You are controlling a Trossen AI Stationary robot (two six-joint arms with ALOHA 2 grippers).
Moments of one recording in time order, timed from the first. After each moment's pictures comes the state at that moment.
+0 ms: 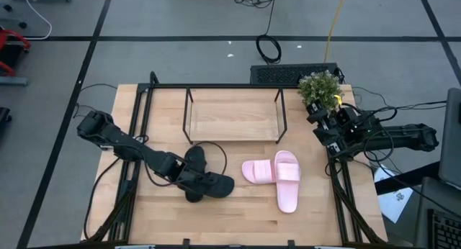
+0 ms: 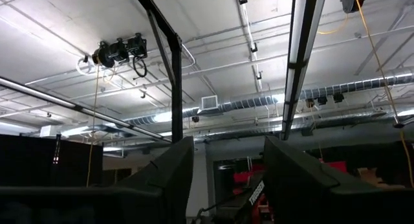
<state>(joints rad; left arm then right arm) -0.45 1.59 1.11 -0.53 -0.13 -1.74 -0.06 0.61 0.34 0.99 -0.24 0.29</state>
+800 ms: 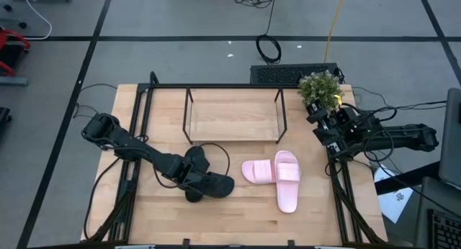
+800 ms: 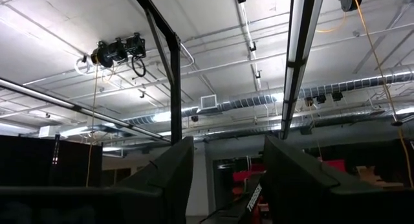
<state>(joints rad) -0.42 1.67 1.11 -0.51 -0.10 -1.76 -0.06 0.61 0.34 0.99 -0.23 0.30</state>
